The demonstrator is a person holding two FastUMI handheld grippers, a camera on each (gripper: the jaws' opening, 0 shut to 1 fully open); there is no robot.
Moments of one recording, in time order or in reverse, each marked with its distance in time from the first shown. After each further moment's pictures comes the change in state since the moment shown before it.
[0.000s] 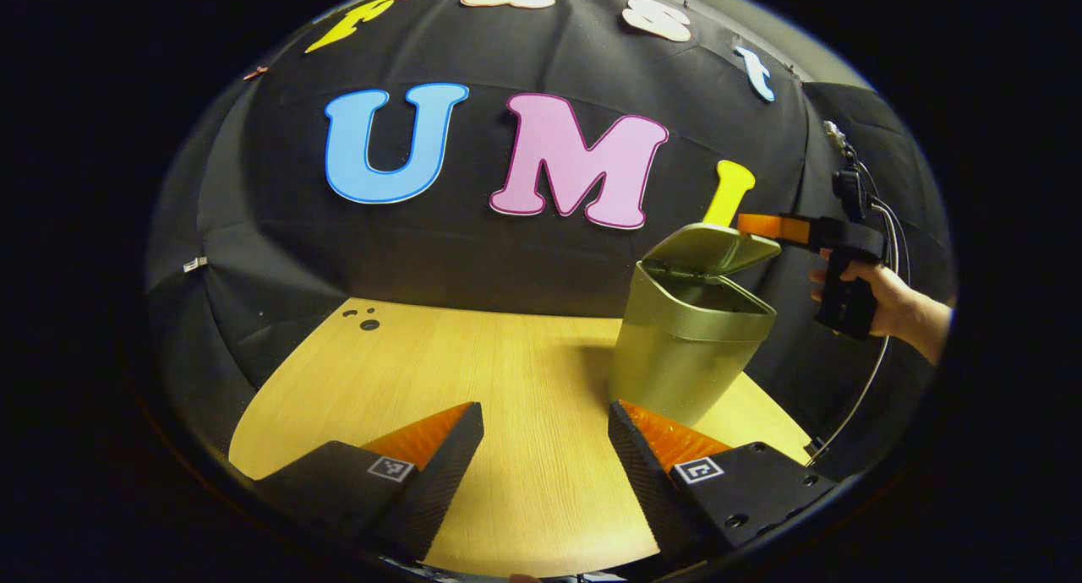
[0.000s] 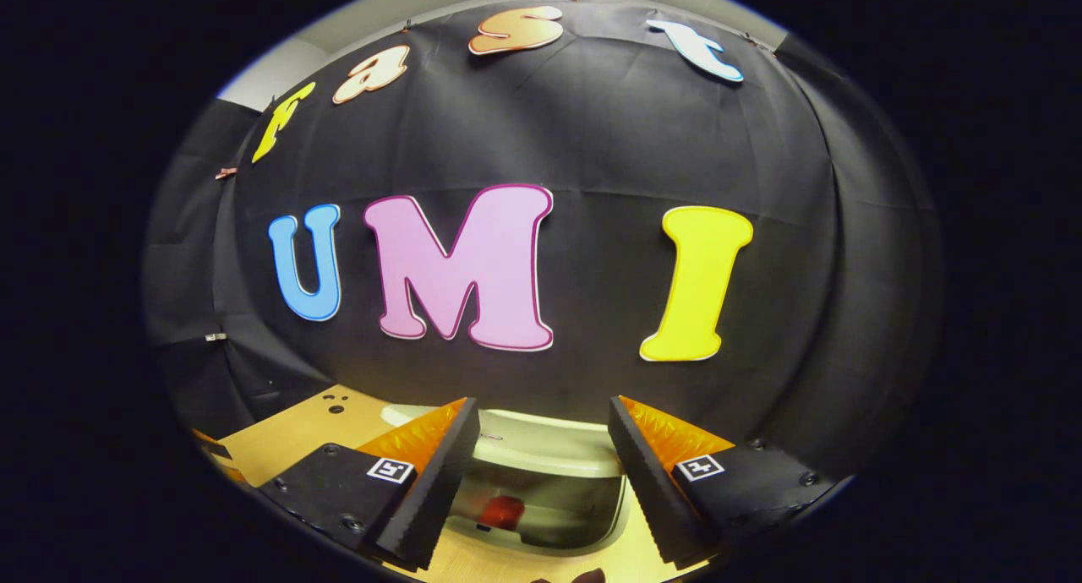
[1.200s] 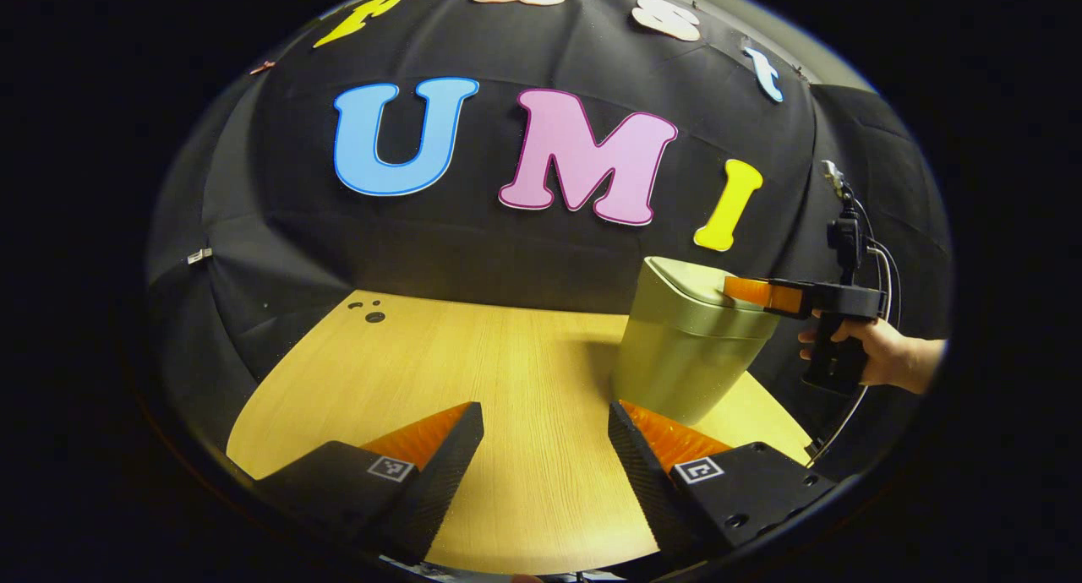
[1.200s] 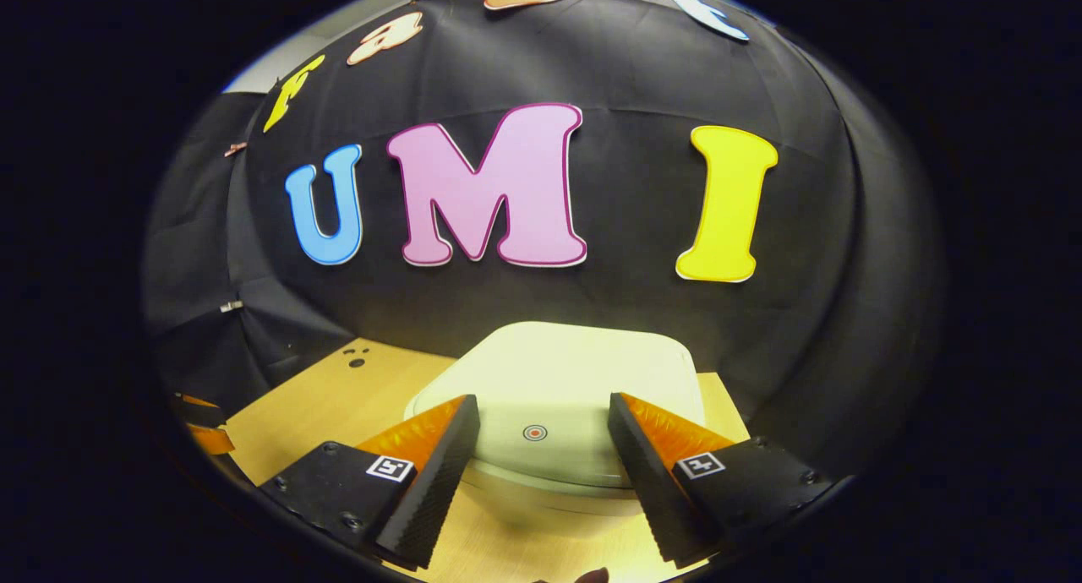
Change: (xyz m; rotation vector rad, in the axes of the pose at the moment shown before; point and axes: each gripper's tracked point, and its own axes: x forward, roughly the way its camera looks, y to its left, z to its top) left arm 0.002 0.006 -0.006 -0.022 0.018 0.017; right arm -0.008 0.032 -0.094 0.031 0.163 0.074
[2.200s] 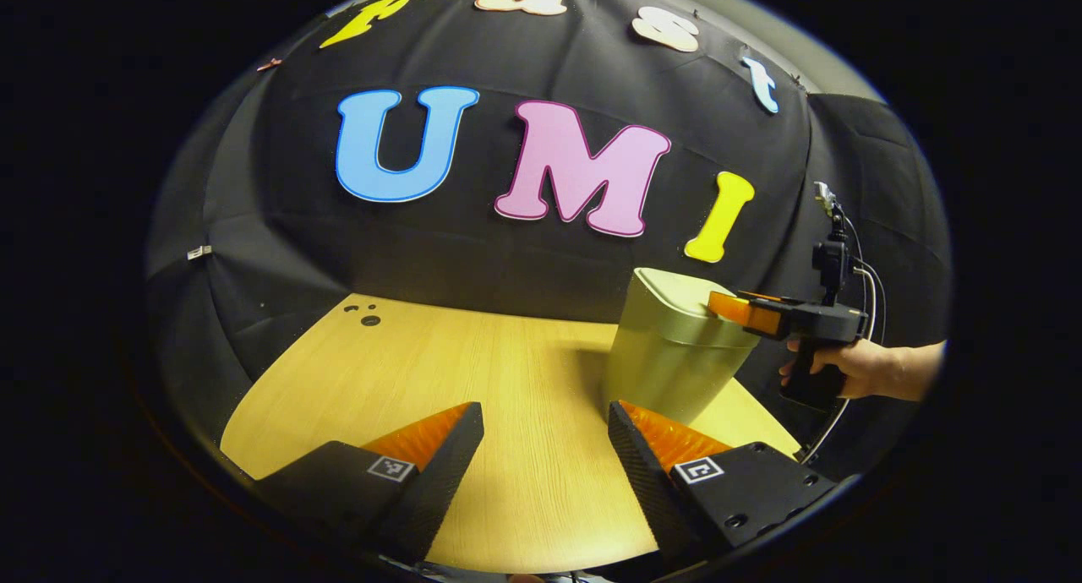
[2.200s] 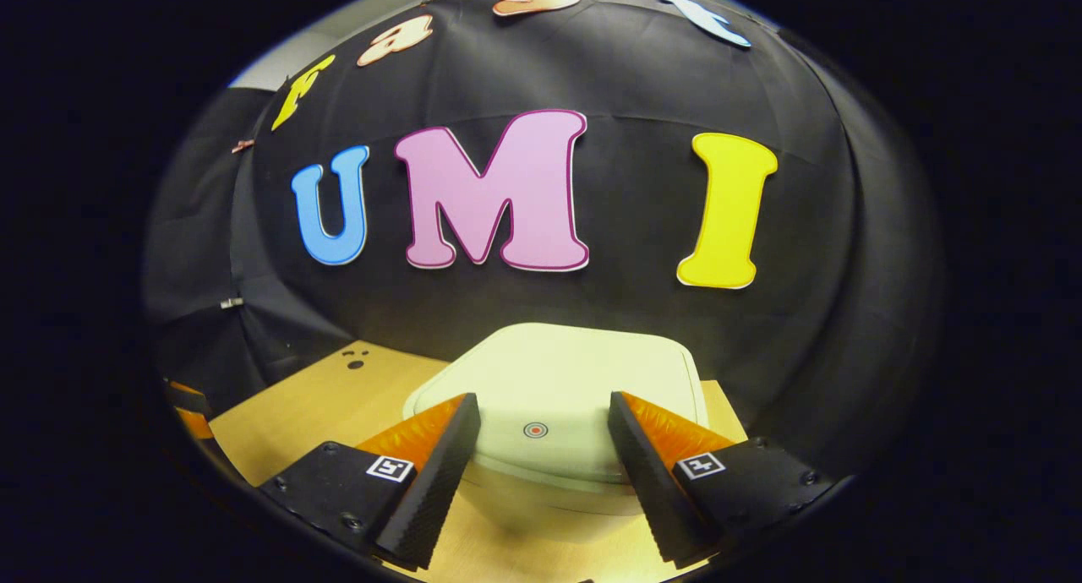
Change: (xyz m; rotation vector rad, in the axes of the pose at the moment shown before) left arm -0.023 -0.009 0.006 -0.013 -0.042 -0.033; right arm -0.001 0.000 0.003 -0.007 -0.033 0.001
